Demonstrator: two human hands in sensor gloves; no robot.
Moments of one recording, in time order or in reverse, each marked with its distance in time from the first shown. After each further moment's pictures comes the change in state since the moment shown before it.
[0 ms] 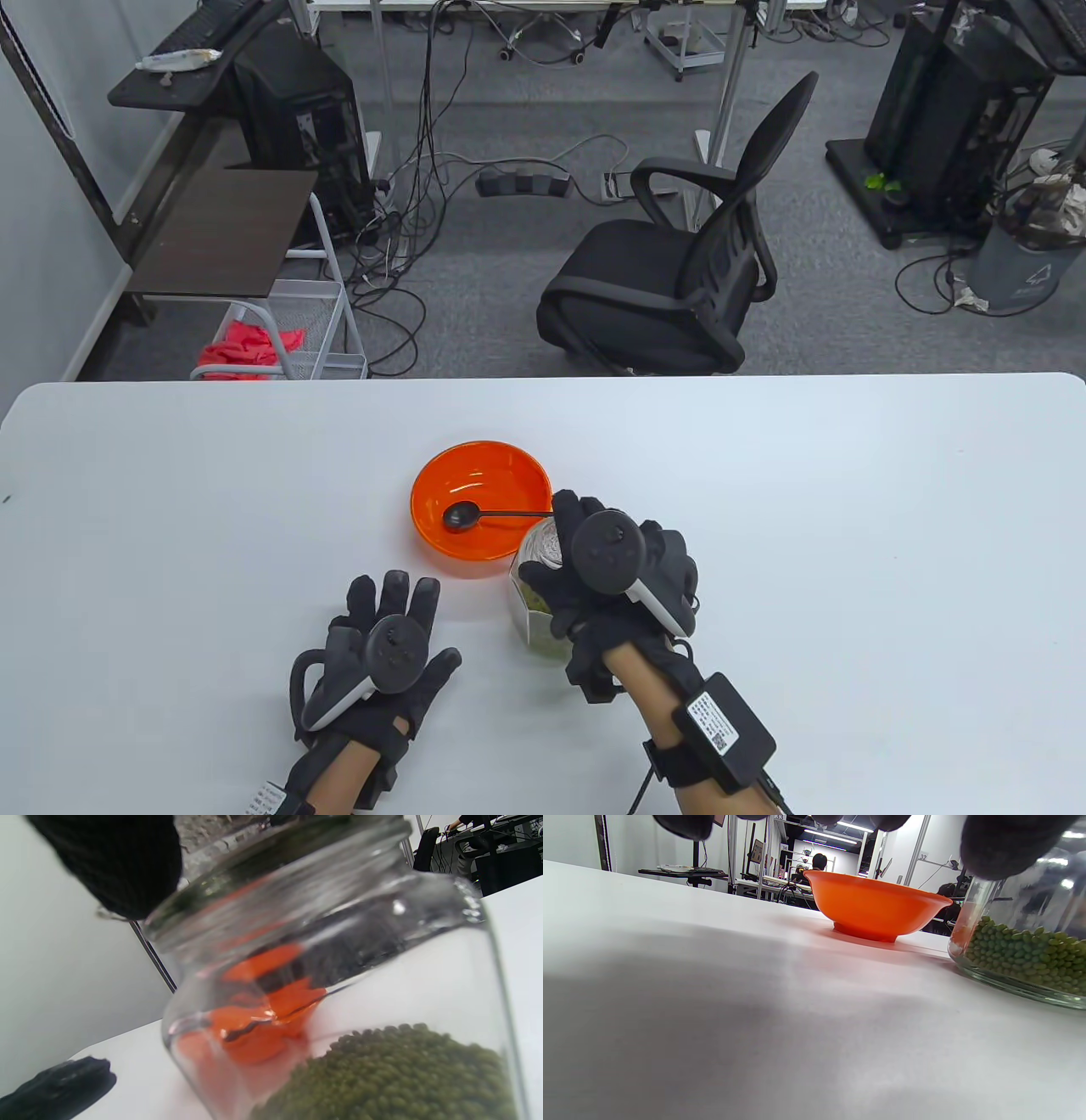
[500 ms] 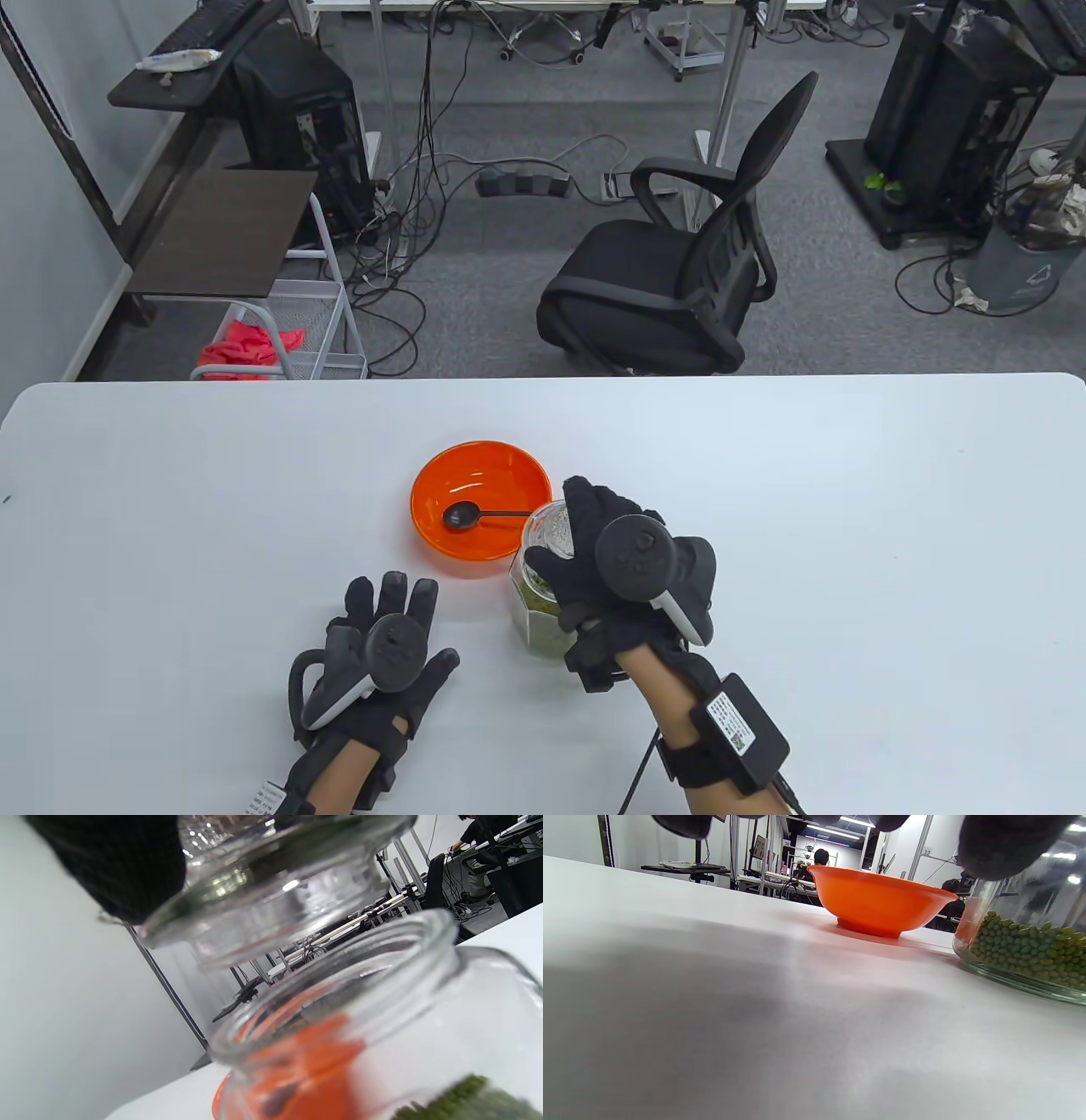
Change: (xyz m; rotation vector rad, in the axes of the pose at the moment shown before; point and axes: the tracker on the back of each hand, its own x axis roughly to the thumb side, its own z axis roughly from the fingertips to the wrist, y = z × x) left_hand -0.003 -0.001 -0.001 -0.014 0.015 0.001; right_hand -0.003 -0.028 0.011 -0.150 -0.046 -0.143
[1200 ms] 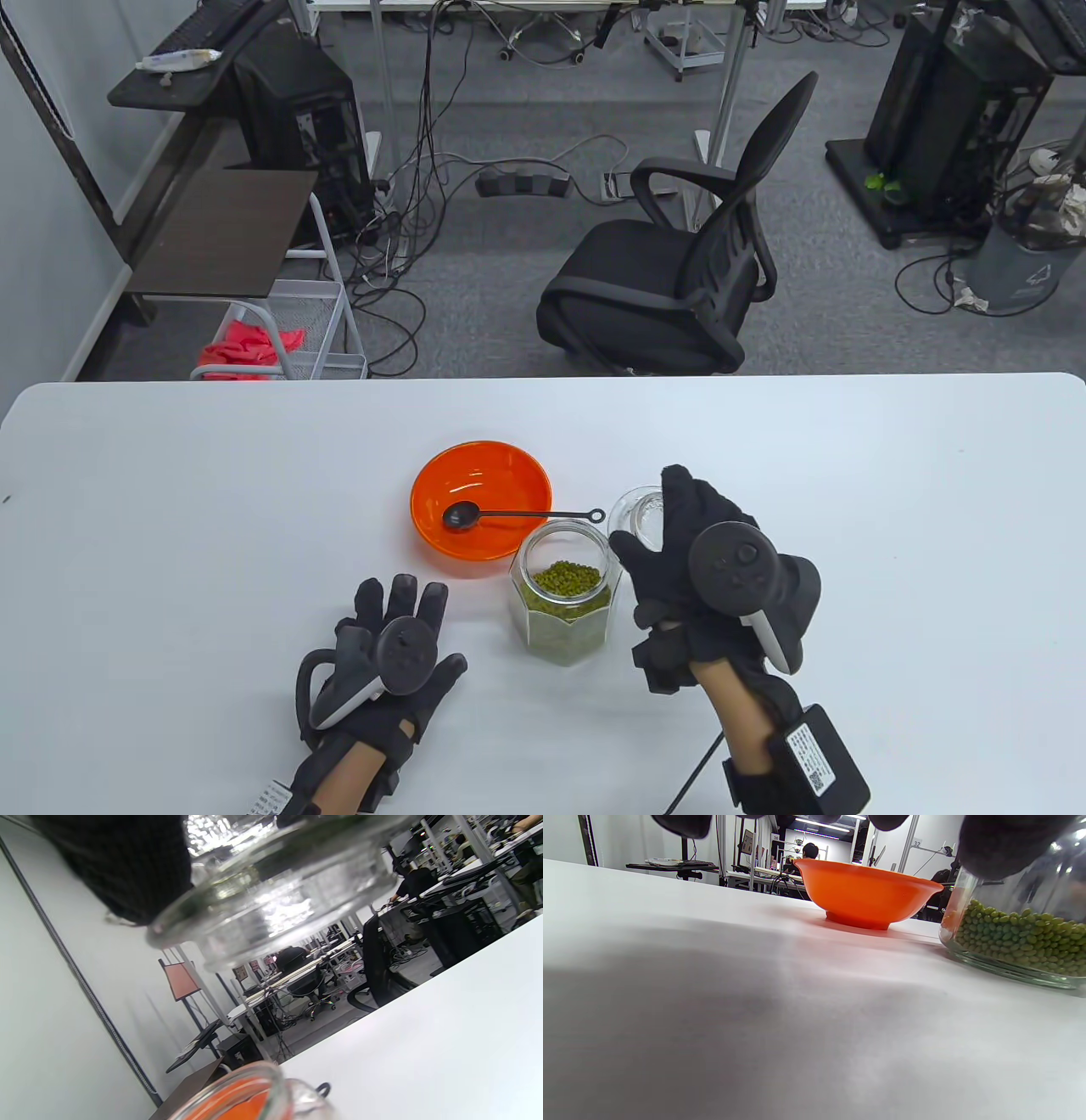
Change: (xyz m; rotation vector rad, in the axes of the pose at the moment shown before) left_hand 0.007 -0.004 -0.001 -0.023 -0.030 -0.029; right_hand -0.037 -0.071 0.026 -0.160 0.147 0.072
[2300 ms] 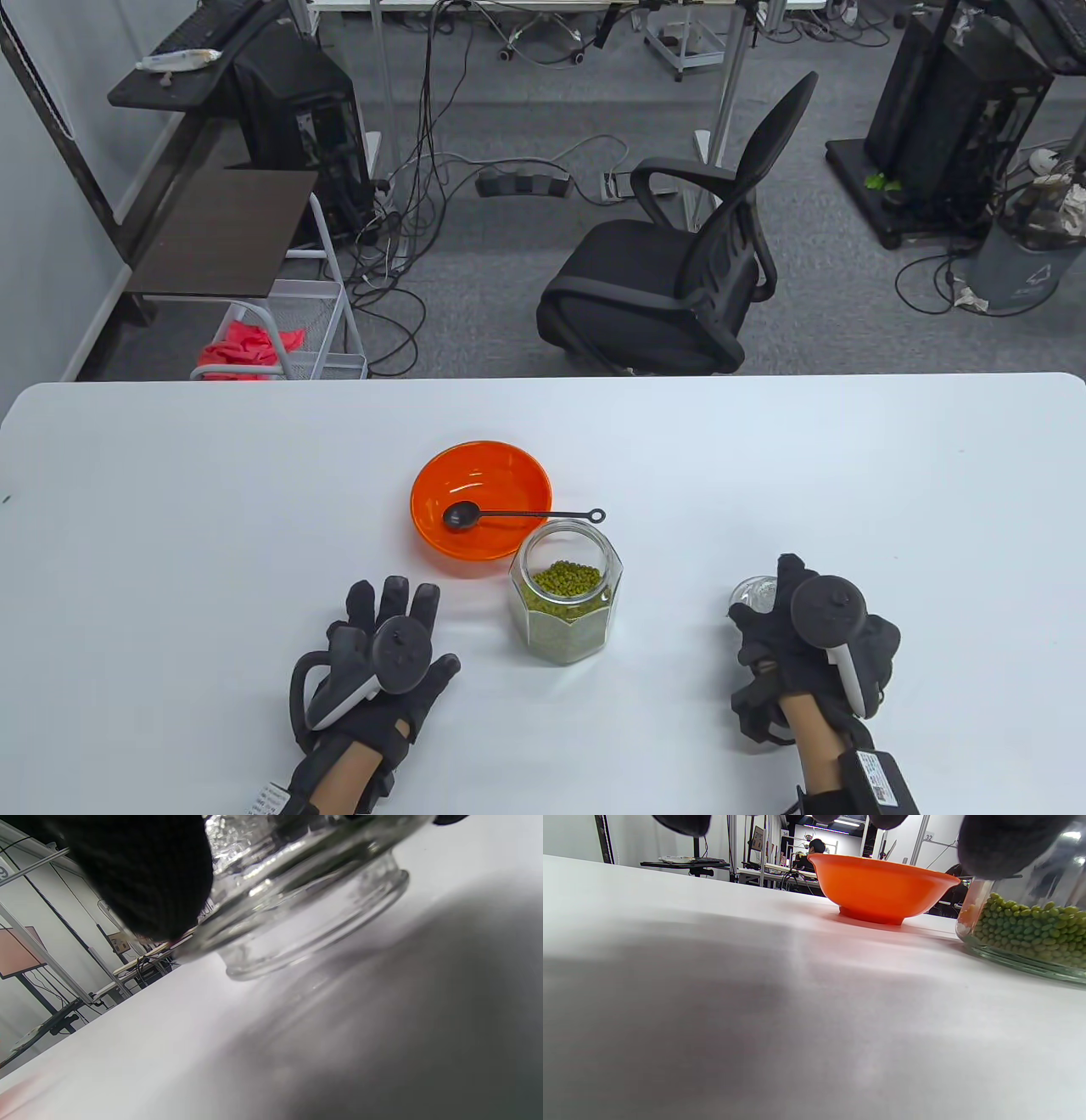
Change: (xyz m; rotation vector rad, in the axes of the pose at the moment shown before) left_hand -0.005 0.000 0.002 -0.014 0.039 -0.003; right_hand -0.178 0.050 0.022 0.094 0.374 0.117
